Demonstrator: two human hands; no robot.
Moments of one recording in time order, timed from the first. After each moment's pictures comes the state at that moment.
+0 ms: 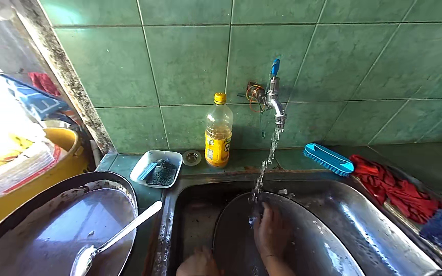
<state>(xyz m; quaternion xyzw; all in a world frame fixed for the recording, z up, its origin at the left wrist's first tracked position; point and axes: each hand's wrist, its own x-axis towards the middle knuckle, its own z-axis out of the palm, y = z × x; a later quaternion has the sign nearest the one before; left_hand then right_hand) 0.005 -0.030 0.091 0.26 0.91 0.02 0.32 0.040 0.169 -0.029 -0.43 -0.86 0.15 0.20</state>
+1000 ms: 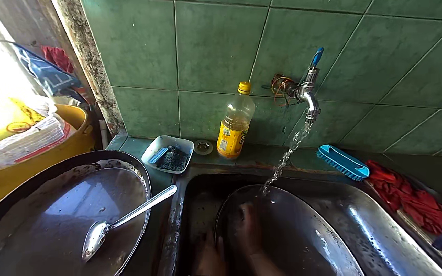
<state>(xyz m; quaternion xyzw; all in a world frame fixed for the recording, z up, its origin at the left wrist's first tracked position) 0.001 -0.028 0.036 0.12 0.86 0.36 0.34 0.024 0.121 -0.022 -0.31 -0.89 0.28 0.16</state>
